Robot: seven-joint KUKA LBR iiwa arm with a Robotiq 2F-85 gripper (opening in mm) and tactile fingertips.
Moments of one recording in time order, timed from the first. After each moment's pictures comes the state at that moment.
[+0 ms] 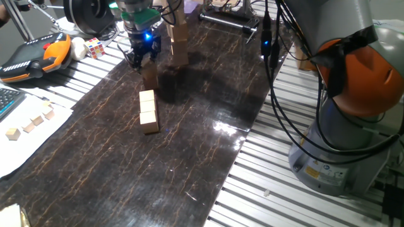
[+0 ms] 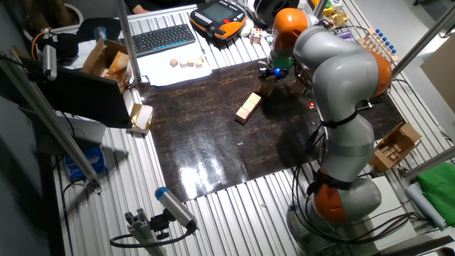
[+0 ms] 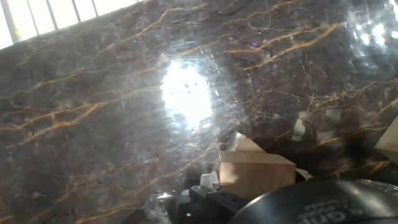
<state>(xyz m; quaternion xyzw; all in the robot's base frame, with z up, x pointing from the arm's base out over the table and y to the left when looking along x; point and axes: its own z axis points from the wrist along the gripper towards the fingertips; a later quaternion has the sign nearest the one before) 0.650 -0.061 0.099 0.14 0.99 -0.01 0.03</state>
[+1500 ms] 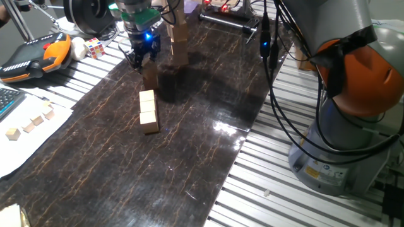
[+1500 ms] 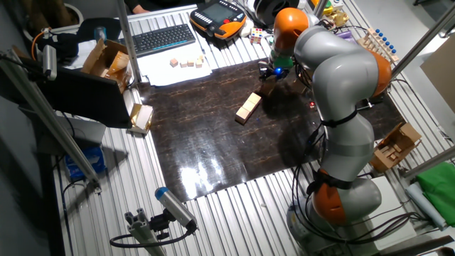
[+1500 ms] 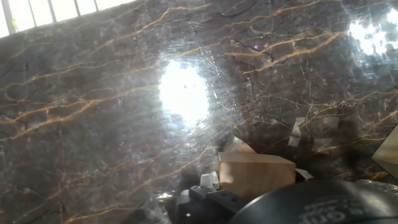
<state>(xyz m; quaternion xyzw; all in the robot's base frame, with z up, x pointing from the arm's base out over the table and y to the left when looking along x) 0.652 -0.065 0.095 0.12 0.99 -0.01 0.03</state>
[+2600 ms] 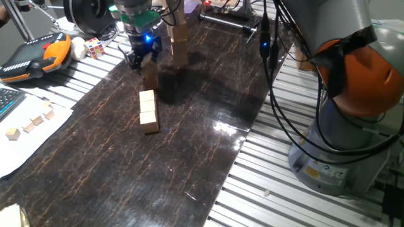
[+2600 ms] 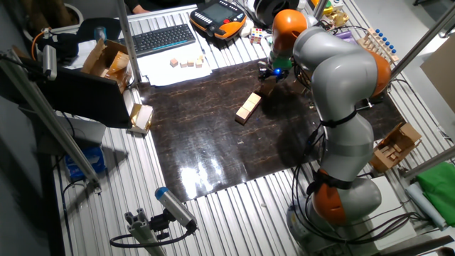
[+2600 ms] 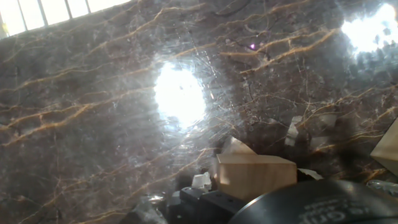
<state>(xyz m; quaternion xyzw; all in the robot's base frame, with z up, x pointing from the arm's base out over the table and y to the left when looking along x) 0.652 -0.065 0.093 0.13 0.99 -0.02 0.03</state>
